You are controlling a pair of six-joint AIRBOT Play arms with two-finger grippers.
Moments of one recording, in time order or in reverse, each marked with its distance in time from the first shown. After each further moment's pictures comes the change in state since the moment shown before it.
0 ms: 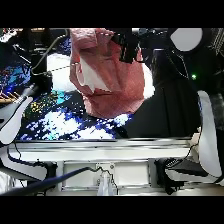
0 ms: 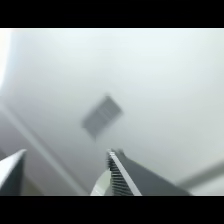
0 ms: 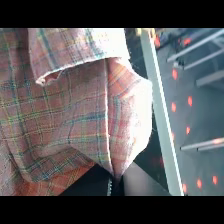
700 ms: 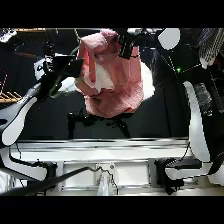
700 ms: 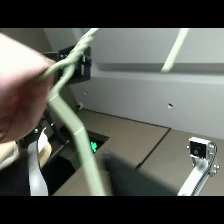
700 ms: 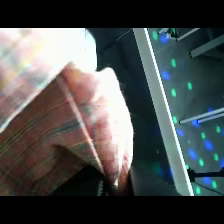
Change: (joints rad) left arm -0.060 -0.007 0.000 0.634 -0.246 -0.220; right arm -0.074 -0.138 0.000 -0.010 -0.132 -0.002
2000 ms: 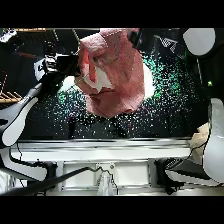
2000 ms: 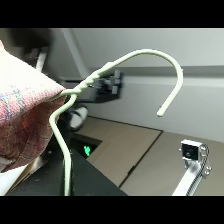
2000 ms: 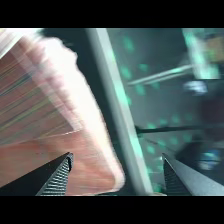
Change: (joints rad) left arm -0.025 0.002 0.000 -0.050 0.003 -0.003; right arm 0.084 0.171 0.049 -0.382 0.151 0.205
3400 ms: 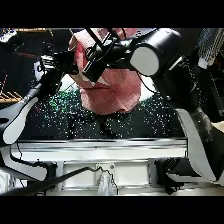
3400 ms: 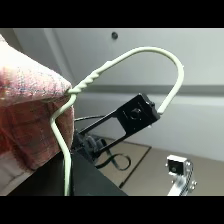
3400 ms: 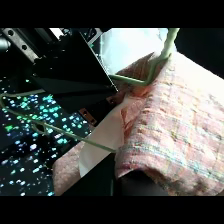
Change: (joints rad) left arm 0.024 -0.011 0.000 -0.063 0.001 -0.045; right arm 0.310 -0.095 0.065 0.021 0.140 0.748
